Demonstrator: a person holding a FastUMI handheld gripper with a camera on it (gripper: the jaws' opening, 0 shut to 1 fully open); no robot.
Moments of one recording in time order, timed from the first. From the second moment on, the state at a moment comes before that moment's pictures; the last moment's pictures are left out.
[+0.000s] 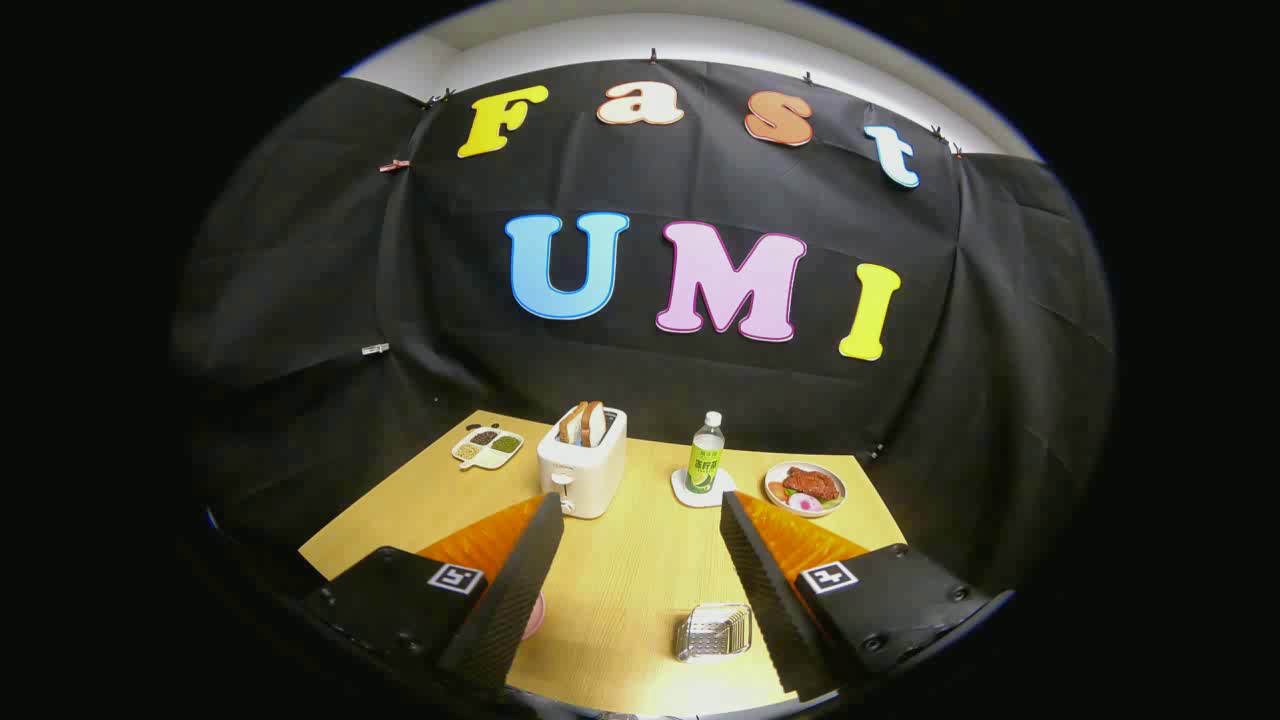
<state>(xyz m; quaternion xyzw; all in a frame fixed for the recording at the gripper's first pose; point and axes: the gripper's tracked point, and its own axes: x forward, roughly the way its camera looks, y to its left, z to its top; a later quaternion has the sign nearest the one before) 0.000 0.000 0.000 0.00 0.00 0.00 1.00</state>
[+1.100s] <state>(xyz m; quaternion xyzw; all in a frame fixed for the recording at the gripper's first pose) 0.012 0.063 -0.065 0.04 0.12 0.08 0.99</state>
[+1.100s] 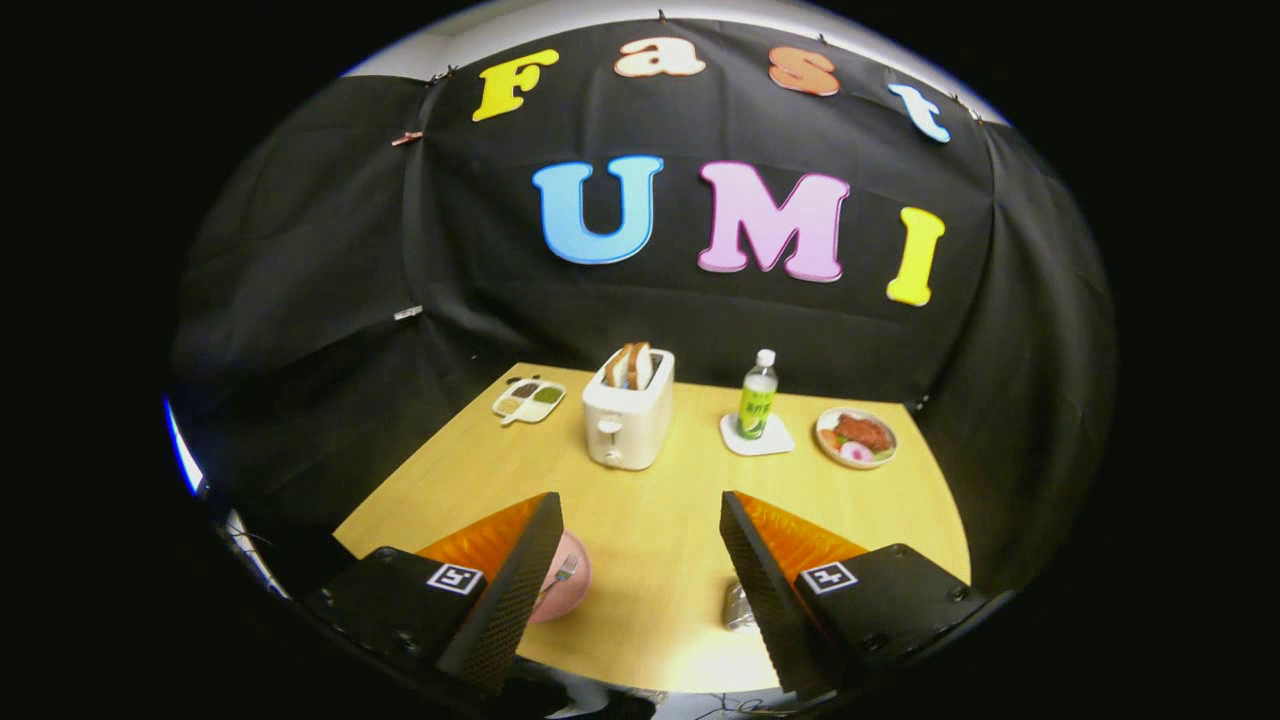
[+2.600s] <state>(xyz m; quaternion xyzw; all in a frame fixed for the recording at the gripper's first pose) 0.059 0.218 -0.334 0.02 0.48 0.12 0.87</state>
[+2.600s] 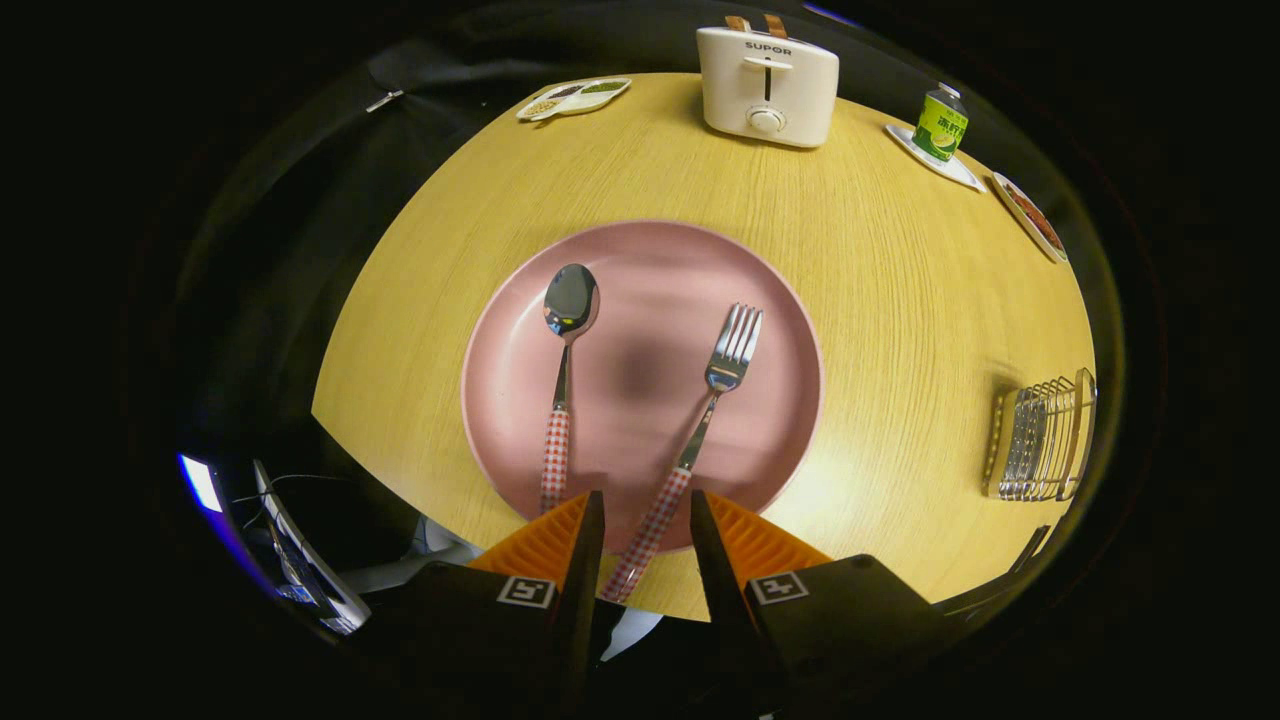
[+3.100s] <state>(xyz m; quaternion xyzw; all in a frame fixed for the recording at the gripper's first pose) 0.068 0.217 -0.338 0.01 0.52 0.10 0.85</state>
